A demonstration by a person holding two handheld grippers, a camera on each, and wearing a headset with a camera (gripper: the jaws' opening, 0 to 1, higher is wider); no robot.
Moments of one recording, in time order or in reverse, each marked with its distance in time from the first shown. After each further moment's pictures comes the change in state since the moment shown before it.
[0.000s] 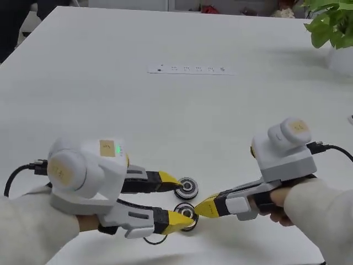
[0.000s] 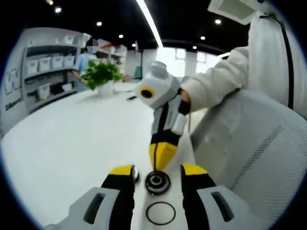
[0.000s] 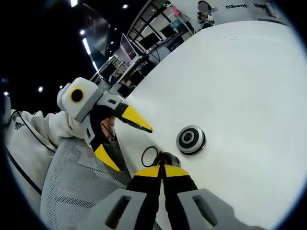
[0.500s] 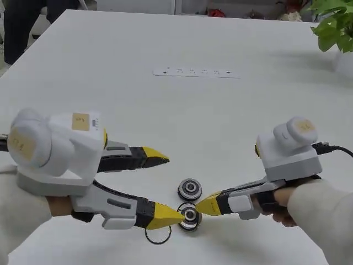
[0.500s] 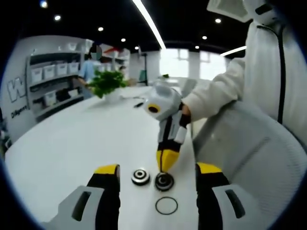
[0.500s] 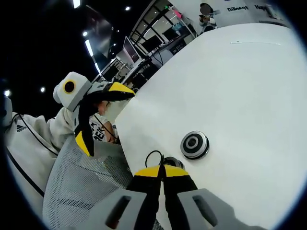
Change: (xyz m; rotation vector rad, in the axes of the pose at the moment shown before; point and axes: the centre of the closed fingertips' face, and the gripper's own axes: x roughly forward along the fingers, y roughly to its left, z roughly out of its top) left arm -0.048 0.003 0.033 0.040 -0.012 0.071; right arm -0.002 0.007 0.008 -0.007 -0.025 0.017
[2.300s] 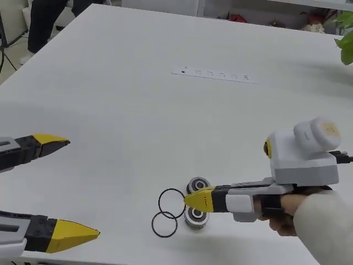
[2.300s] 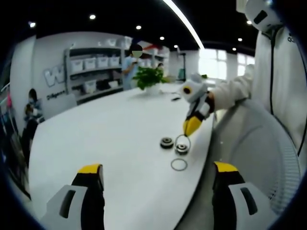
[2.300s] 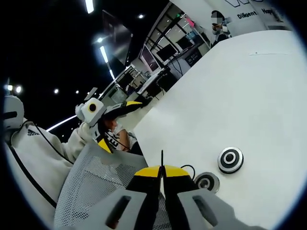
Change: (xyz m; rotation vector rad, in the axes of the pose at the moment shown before) left arm -0.112 0.005 -0.052 -0.135 0.017 0.344; right arm 0.013 0.061 0.020 -0.042 -0.086 0.129
